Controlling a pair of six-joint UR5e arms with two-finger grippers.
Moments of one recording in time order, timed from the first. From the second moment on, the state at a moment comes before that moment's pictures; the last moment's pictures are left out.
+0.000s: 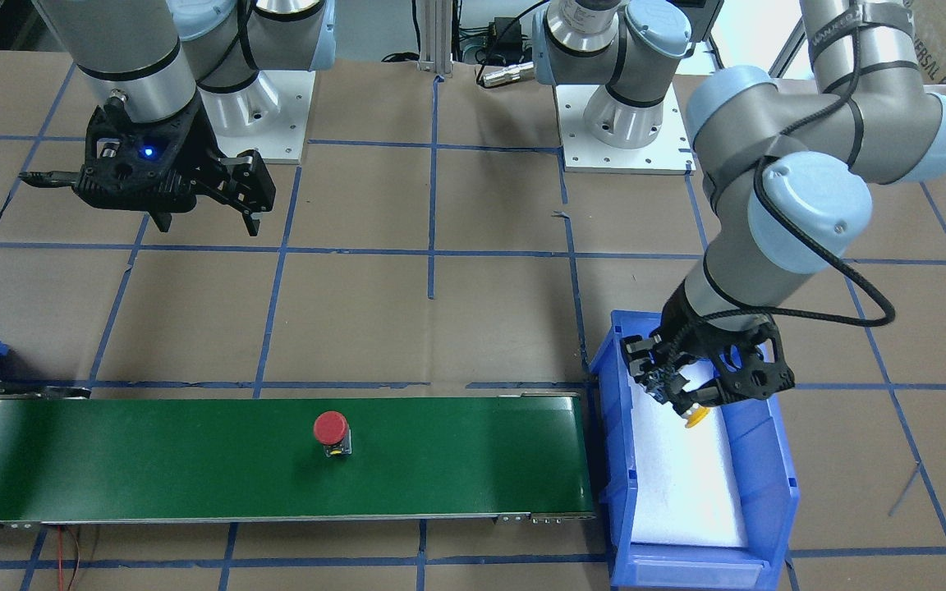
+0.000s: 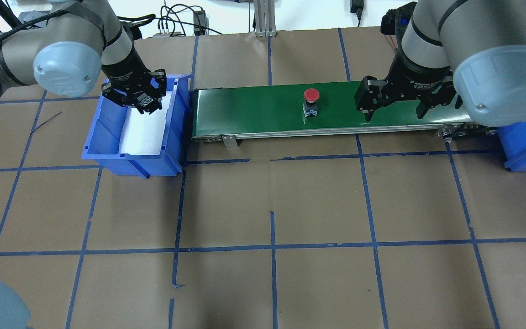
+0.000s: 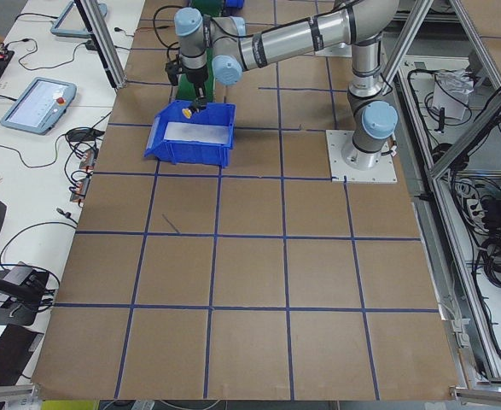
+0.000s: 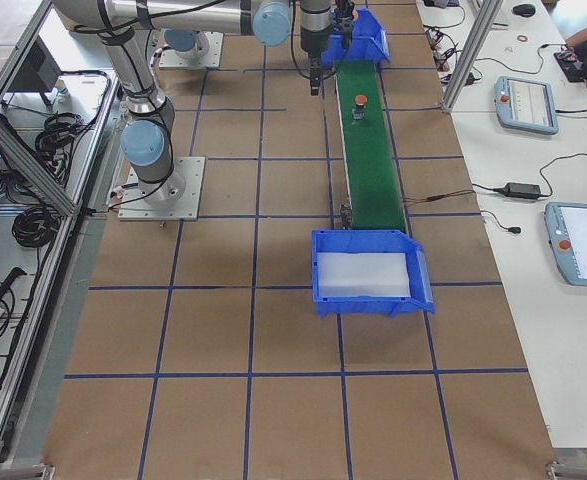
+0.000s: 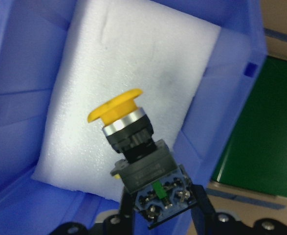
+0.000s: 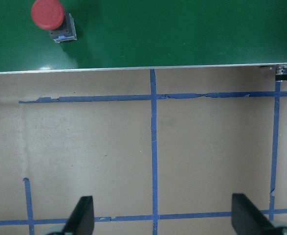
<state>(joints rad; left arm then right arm) -1.55 -1.86 -1.55 -1.31 1.55 -0.18 1.61 -1.59 1.68 -1.71 -1.60 0.05</state>
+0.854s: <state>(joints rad) -1.71 -1.89 -1.55 -1.24 1.52 0.02 1.62 -1.58 1.68 -1.71 -1.60 0.05</state>
